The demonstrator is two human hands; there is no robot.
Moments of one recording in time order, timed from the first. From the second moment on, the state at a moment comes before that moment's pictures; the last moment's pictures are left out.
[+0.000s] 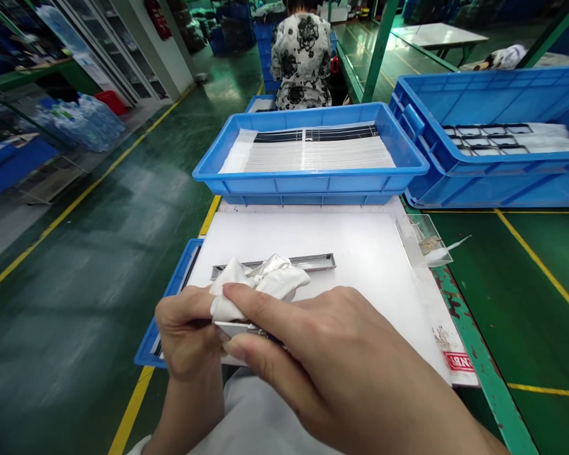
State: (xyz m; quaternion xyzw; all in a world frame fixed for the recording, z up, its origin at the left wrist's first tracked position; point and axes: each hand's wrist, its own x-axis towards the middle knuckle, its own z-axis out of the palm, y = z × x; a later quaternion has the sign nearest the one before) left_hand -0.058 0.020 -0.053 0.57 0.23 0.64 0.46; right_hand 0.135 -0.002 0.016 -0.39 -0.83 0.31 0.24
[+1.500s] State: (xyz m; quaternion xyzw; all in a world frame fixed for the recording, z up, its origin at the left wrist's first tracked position) left_hand -0.058 0.017 -0.050 0.59 0.22 0.62 0.46; right_hand 0.144 -0.004 0.019 -0.37 -0.84 0.30 0.25
